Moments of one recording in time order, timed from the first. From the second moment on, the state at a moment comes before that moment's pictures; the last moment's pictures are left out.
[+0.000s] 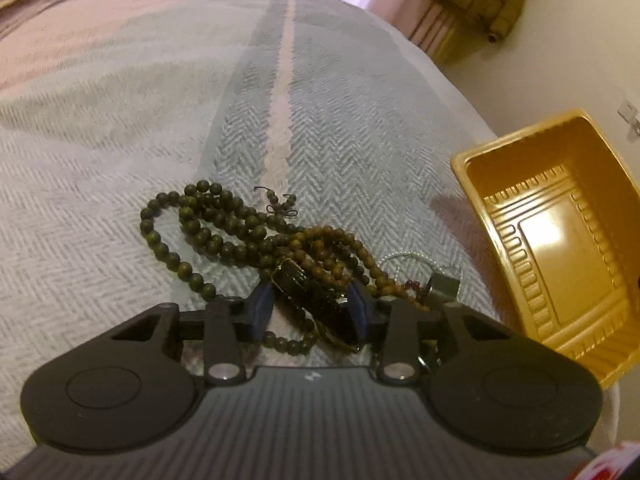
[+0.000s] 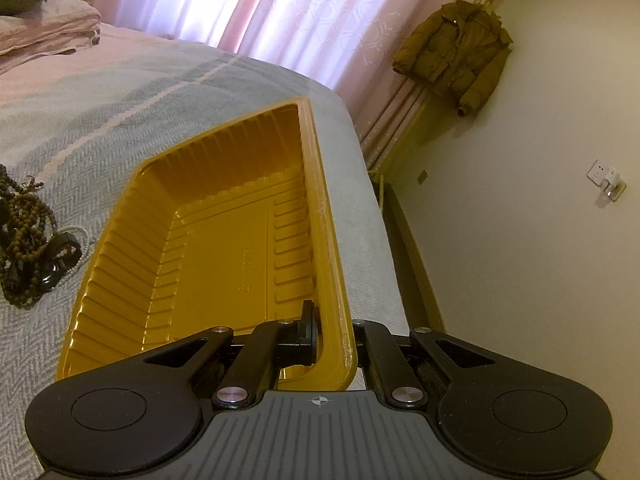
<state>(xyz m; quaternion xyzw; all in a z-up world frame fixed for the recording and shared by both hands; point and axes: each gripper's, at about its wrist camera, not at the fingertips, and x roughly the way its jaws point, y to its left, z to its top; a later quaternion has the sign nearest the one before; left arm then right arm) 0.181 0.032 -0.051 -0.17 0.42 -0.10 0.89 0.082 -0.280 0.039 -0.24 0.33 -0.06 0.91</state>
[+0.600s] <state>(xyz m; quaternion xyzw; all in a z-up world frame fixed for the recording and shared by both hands) 0.175 0.022 0.001 -0.02 0.41 -0.15 0.90 0.082 -0.283 0.038 -0.24 0.33 -0.06 0.91</state>
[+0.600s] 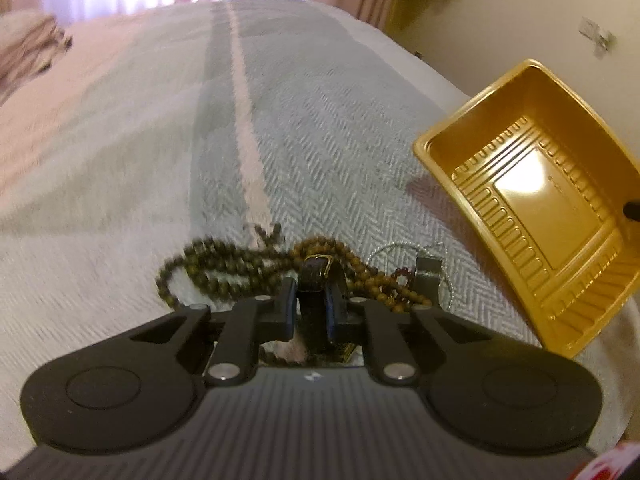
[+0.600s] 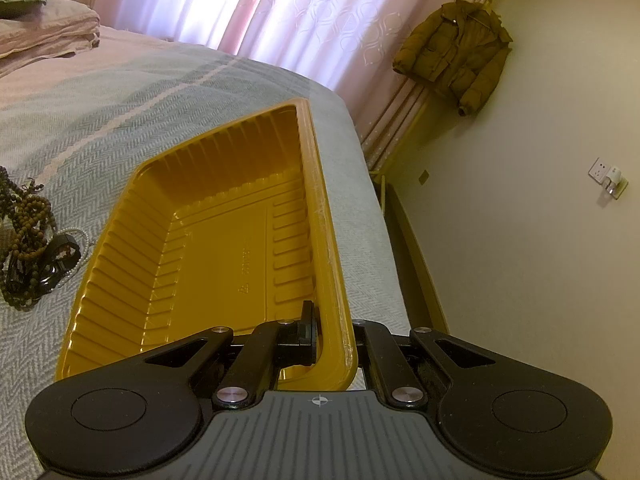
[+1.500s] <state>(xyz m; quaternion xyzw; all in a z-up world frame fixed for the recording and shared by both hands) 0.195 -0.124 0.054 0.03 0.37 -0.32 0.87 0.109 -0.281 0.038 -0.28 0.43 -0.04 0.86</state>
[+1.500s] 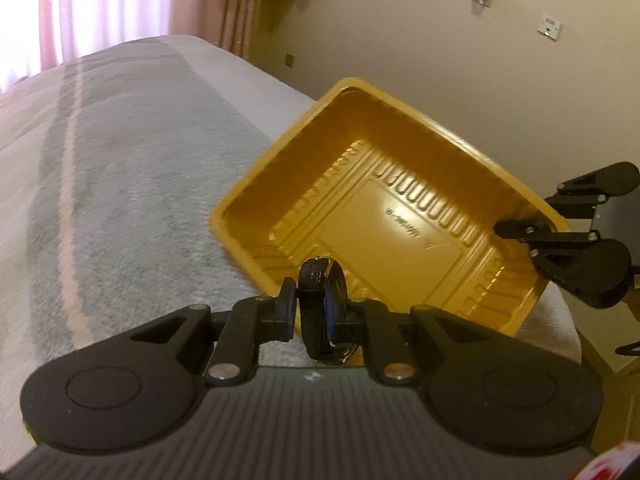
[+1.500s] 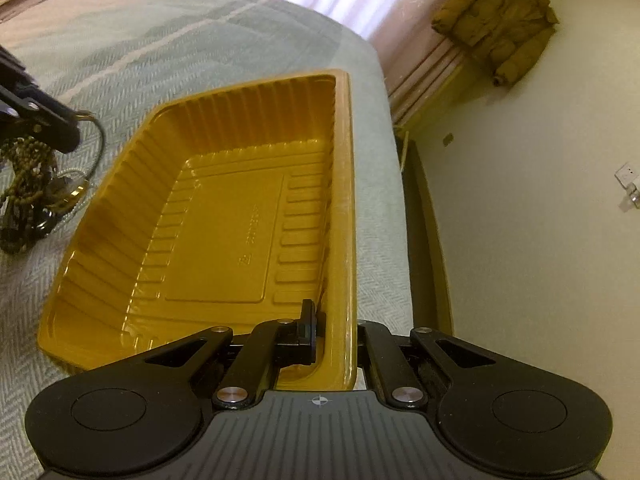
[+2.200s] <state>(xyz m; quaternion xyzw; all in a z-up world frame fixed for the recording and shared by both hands) 0.201 -0.167 0.047 0.03 0.39 -0.35 0.85 0.115 -0.281 0.035 -0.28 0.44 -0.04 0.85</state>
